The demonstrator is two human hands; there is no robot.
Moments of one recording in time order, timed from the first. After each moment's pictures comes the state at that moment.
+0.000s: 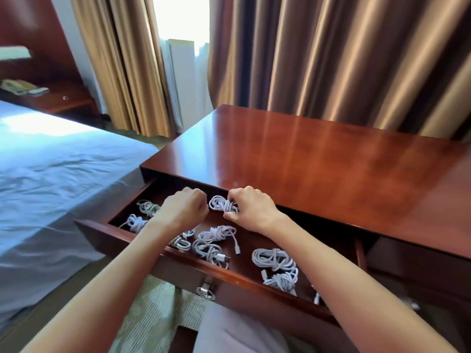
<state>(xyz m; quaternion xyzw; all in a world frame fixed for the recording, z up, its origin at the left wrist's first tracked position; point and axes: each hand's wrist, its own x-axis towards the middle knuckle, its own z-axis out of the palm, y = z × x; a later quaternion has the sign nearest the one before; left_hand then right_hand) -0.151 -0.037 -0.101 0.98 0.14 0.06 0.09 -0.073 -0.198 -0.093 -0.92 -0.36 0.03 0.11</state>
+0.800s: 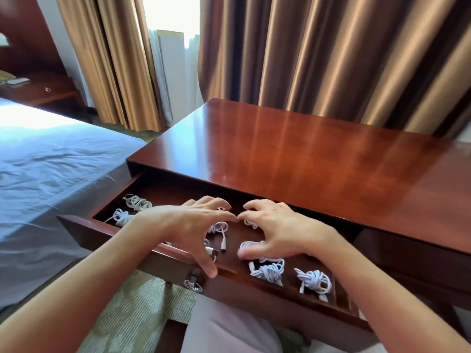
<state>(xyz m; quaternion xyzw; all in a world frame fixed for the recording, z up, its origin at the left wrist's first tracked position) -0.183 -0.083 -0.055 0.97 -0.13 -0.19 0.05 -0.112 -0.284 -0.054 -0.88 -0.45 0.14 0.00</state>
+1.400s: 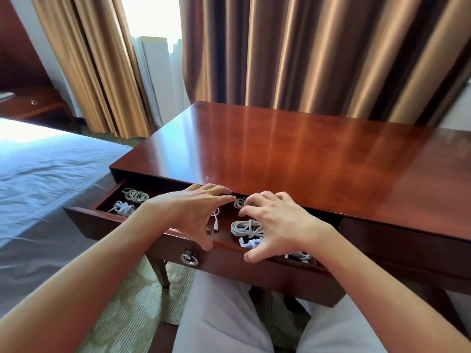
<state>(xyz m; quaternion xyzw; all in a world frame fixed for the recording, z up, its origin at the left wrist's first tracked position) -0.150 -0.107 -0.054 0.98 -0.16 -0.10 -0.04 -0.103 -0.322 -0.066 -0.89 -0.45 0.04 -0.03</state>
